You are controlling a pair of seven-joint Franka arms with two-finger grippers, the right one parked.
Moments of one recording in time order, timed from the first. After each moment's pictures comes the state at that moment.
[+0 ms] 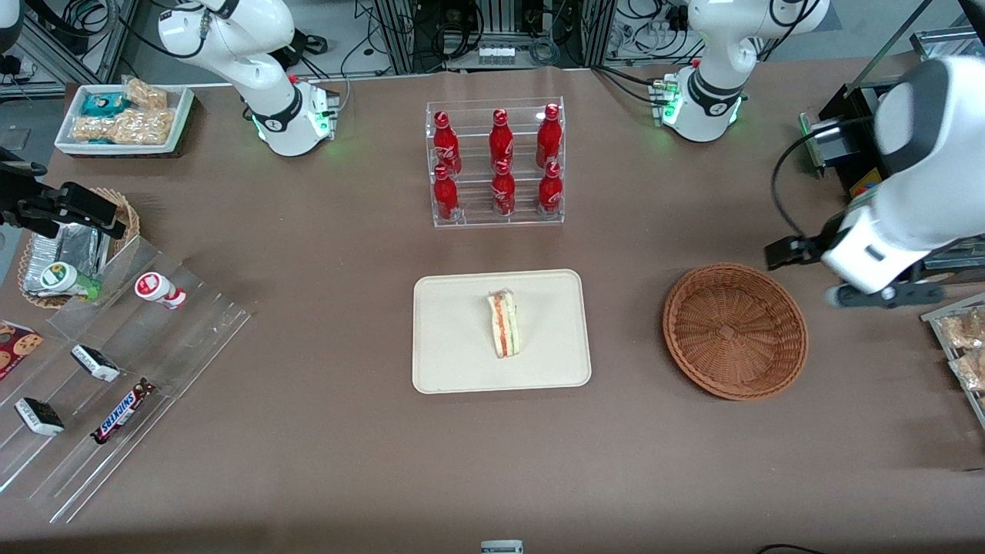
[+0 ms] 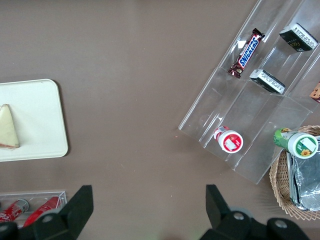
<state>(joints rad) -0.02 0.09 -0.04 -1.65 -0.03 1.60 -0.06</state>
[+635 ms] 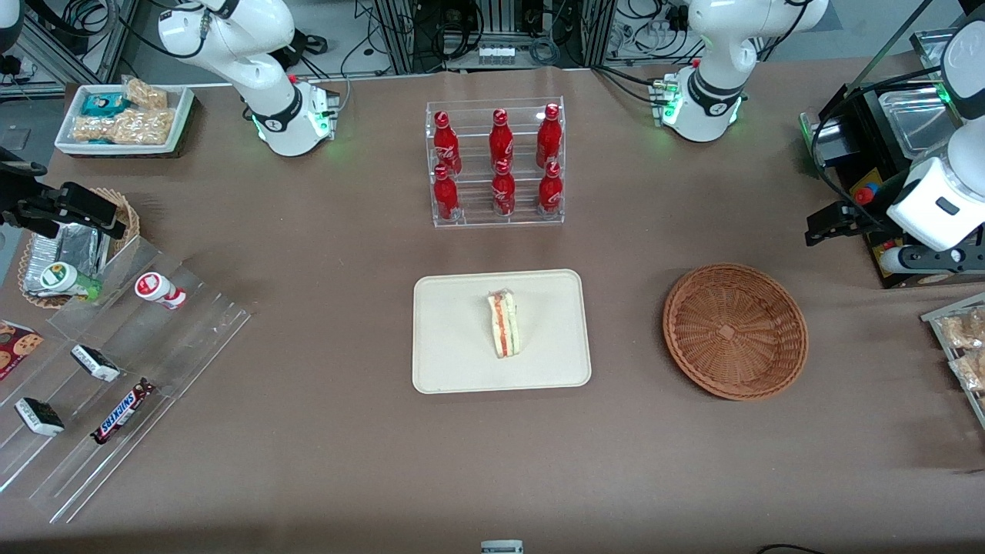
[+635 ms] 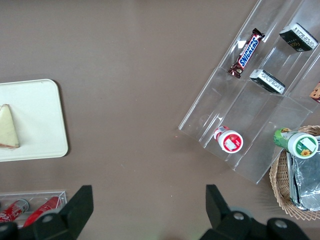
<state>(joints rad) 0.03 0.03 -0.05 -1.65 -0.04 1.57 -0.01</state>
